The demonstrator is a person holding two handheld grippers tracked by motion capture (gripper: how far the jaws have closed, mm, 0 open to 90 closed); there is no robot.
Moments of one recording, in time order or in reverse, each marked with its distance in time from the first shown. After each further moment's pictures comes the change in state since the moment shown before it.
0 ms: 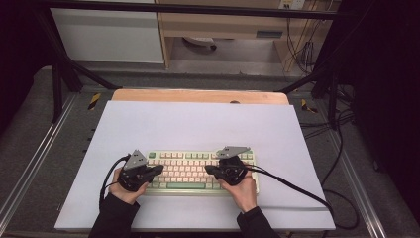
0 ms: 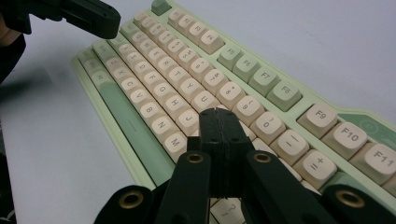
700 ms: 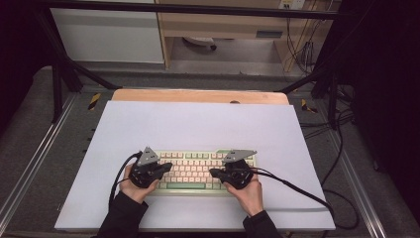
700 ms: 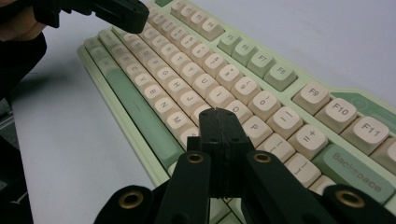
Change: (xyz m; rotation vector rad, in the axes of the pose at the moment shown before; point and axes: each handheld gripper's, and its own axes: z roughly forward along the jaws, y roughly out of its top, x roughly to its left) left arm -0.012 0.017 0.024 0.023 0.009 0.013; right arm -0.002 -0.012 -0.013 0.000 0.012 -0.004
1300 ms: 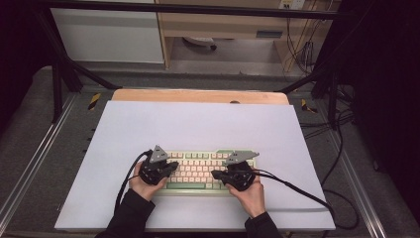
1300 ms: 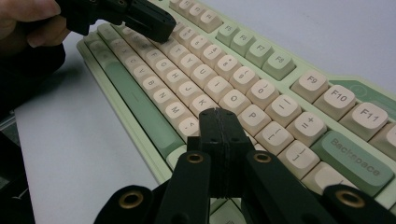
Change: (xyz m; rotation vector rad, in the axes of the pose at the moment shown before) left arm -0.003 0.002 0.026 0.047 0.016 0.012; right arm -0.002 -0.007 -0.002 0.000 0.004 0.007
